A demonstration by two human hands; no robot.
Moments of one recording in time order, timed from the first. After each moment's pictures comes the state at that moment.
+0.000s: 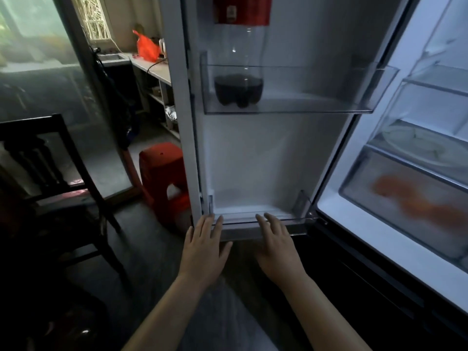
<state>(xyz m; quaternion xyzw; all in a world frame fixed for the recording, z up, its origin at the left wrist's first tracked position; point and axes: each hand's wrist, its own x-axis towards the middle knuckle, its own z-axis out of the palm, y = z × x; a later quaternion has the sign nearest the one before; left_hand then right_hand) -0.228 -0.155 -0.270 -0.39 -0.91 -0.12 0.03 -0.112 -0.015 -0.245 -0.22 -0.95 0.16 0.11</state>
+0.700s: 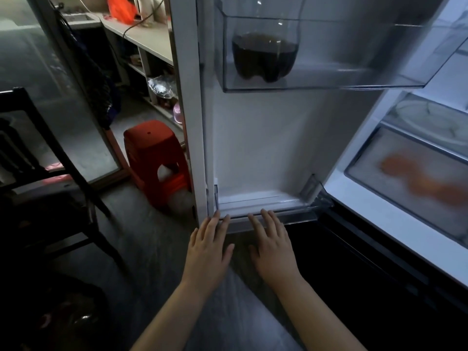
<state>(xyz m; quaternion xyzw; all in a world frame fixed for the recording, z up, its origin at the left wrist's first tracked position) -0.249 -0.170 -0.328 -0.43 -0.88 -0.19 0.02 -0.142 -0.039 -0.301 -0.26 -0.95 0.13 0.11</state>
